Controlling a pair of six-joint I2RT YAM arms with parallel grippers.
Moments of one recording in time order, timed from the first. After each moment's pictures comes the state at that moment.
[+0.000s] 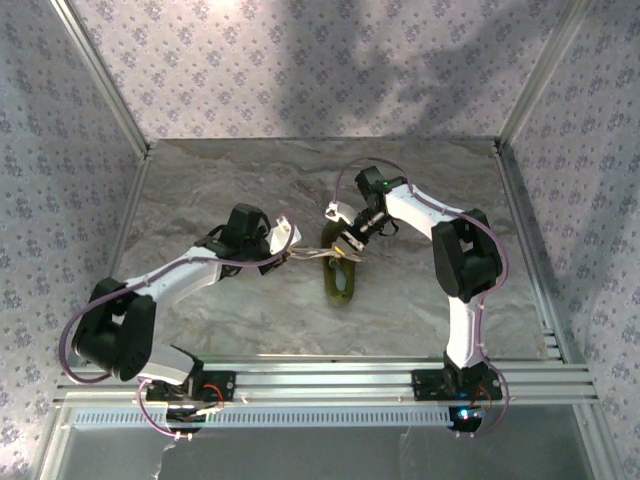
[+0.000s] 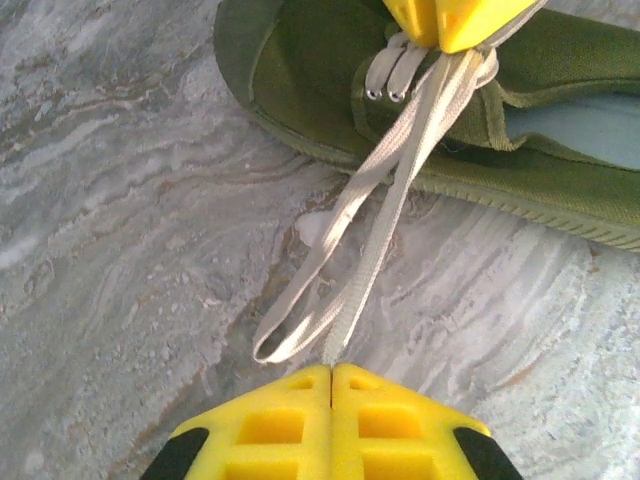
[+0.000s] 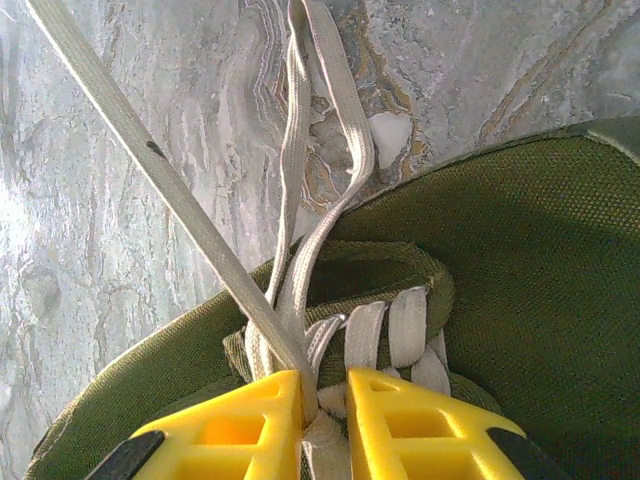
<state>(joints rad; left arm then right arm) -0.50 1.41 0.80 -0.22 0.28 0.55 0.43 2.00 1.49 -0.87 -0.61 -0.59</state>
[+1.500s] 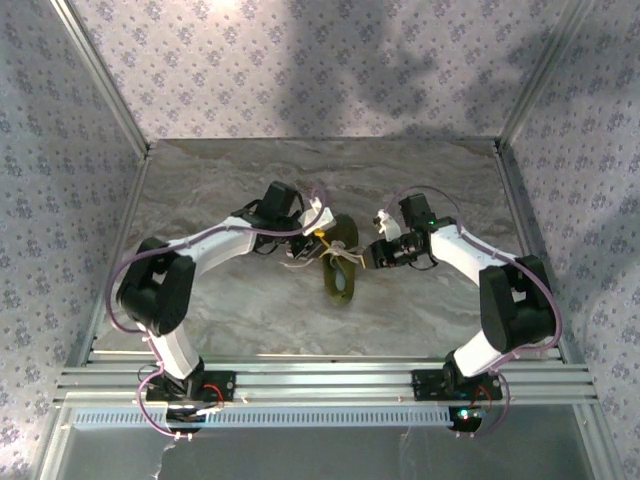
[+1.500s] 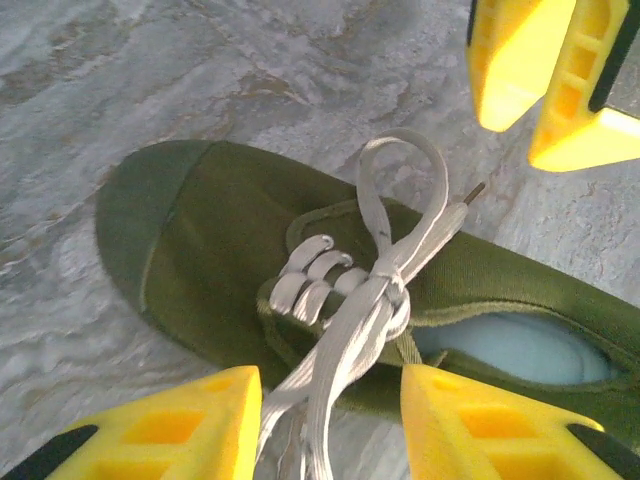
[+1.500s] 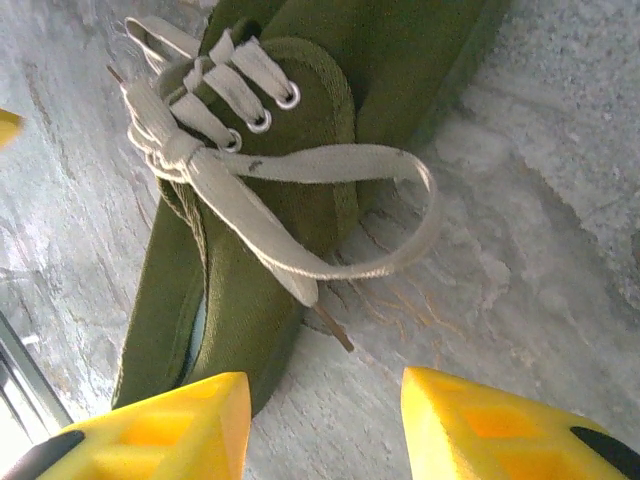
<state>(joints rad) -0.59 1.76 1.17 -0.28 0.50 0.45 0.30 1.56 0.93 -0.52 -0.58 0.04</state>
